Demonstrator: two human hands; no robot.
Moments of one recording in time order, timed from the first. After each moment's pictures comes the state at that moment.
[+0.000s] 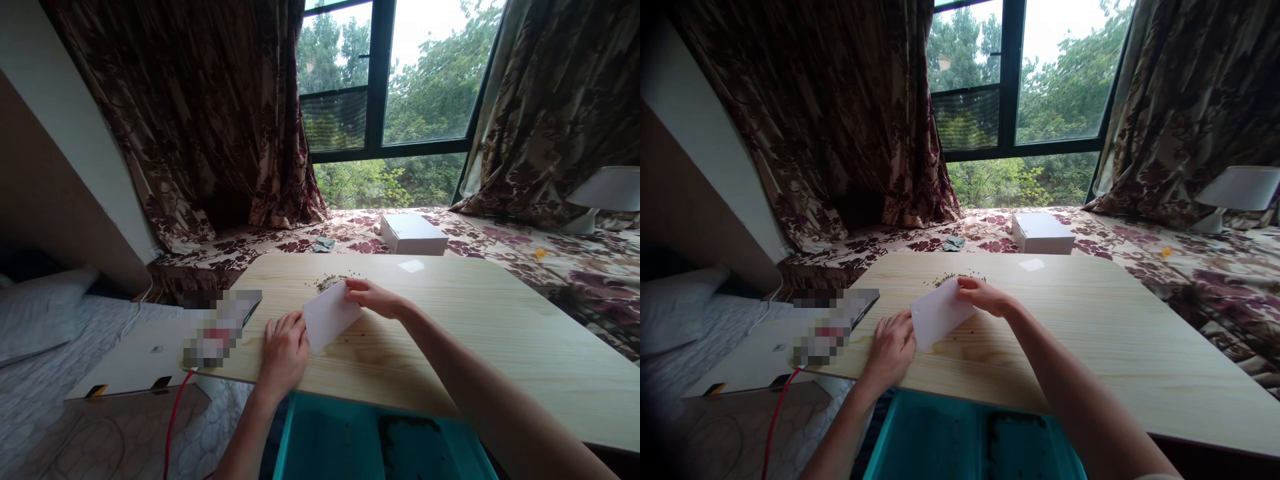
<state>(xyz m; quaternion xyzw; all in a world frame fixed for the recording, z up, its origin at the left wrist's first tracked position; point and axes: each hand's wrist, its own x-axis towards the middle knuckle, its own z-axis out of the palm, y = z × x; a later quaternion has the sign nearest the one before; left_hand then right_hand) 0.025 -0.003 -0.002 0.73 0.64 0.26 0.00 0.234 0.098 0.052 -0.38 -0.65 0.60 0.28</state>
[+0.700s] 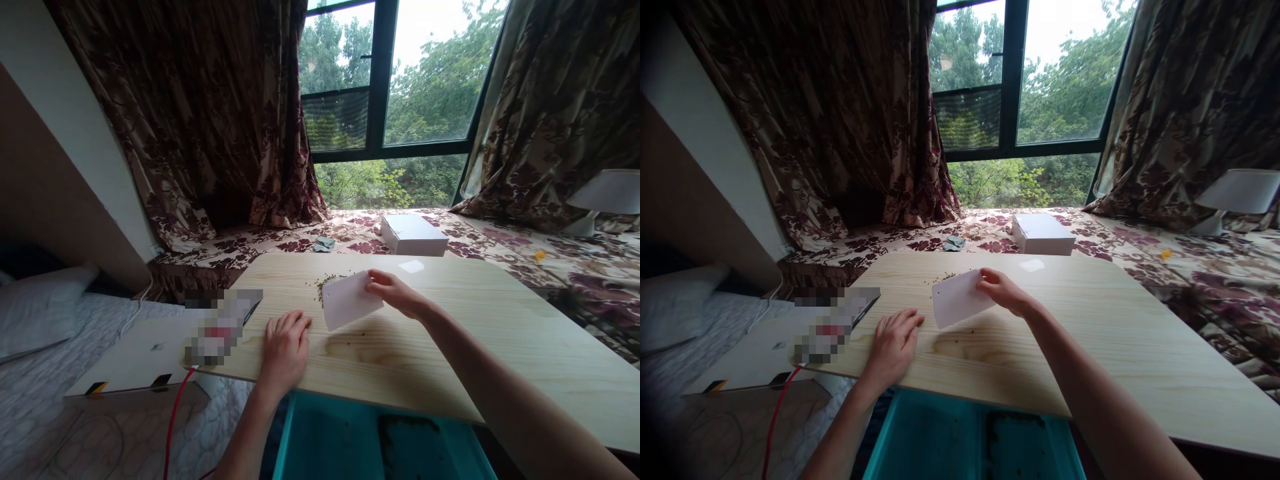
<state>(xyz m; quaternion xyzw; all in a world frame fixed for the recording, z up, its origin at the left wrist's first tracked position) 0.026 -0.004 0.000 0.72 0.63 0.28 0.01 0.266 0.093 0.061 -0.43 -0.65 0.50 0.37</state>
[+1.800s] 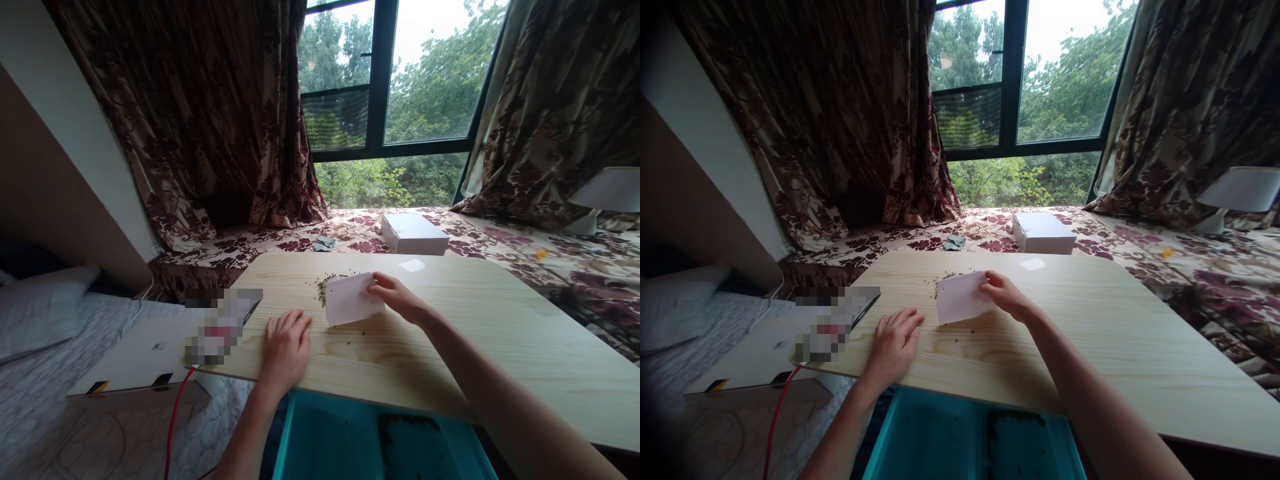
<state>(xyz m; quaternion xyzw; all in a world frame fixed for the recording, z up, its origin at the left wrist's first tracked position) 0.026 -0.004 0.000 0.72 0.64 0.28 0.00 0.270 0.091 0.047 -0.45 -0.63 0.49 0.40</state>
